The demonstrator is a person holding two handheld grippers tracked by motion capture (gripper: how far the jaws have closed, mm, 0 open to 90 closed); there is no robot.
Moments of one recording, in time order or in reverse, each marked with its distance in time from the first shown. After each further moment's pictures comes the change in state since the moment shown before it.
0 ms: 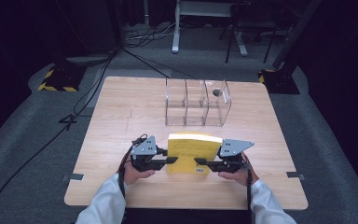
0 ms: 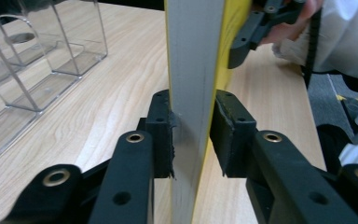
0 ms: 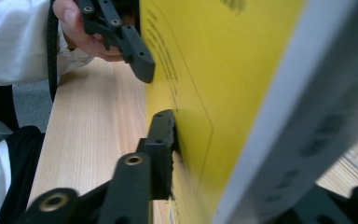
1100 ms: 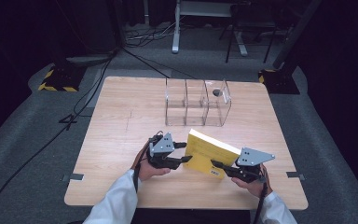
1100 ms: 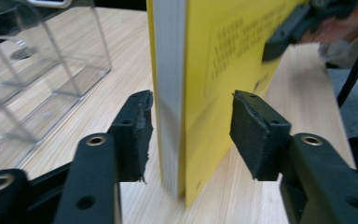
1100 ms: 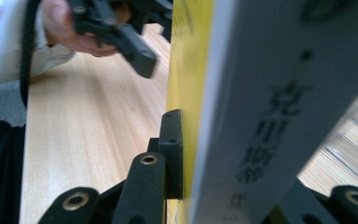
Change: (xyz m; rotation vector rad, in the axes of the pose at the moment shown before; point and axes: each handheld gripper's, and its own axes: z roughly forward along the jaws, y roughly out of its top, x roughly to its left) left arm -0.008 0.020 0.031 0.065 0.088 0.058; right arm 0.018 -0.018 -0.048 0.006 -0.186 0.038
